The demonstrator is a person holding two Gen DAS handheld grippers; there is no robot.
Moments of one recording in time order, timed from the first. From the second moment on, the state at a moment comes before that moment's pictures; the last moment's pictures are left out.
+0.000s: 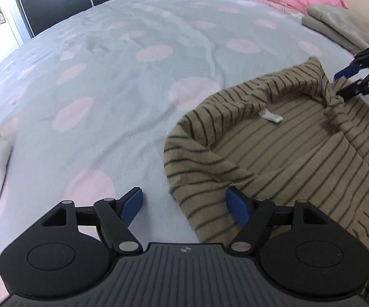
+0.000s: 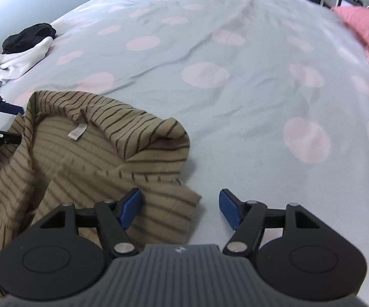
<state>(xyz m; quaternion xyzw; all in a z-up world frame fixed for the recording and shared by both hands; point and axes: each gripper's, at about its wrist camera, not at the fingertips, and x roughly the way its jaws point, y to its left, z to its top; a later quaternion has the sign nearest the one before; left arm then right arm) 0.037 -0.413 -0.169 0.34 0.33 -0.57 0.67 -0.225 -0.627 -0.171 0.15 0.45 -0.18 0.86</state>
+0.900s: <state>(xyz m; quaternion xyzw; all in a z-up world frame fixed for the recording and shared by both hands) -0.027 -0.333 -0.022 0.24 0.24 -0.66 0.67 -0.303 -0.531 -0.030 0.04 0.35 -0.11 0.93</state>
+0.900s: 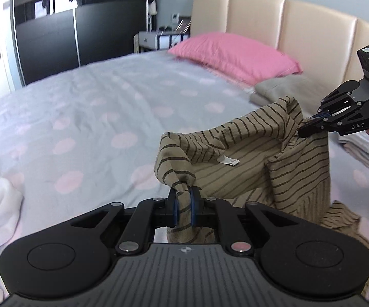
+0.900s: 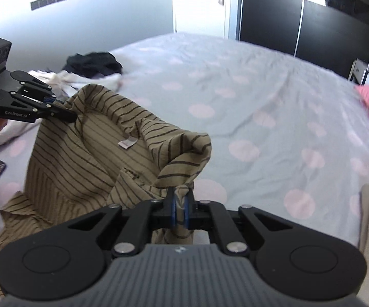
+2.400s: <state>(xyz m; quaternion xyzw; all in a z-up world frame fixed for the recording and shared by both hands) -0.239 -0.165 -0.103 0.48 0.06 -0.58 0.66 -0.443 -0.257 -0.109 -0.28 0.39 -0.09 0.87</state>
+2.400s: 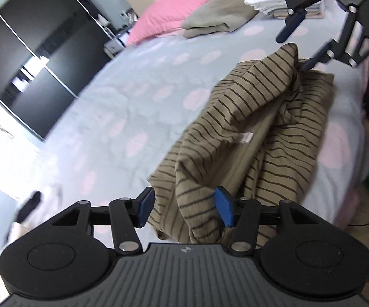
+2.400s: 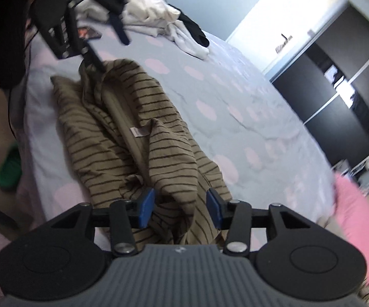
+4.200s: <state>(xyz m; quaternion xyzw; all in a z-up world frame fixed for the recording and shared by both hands) -0.243 -0.154 -0.113 0.50 0.15 -0.65 0.55 -0.449 -0.264 -0.110 -0.20 0.42 -0.08 0.88</state>
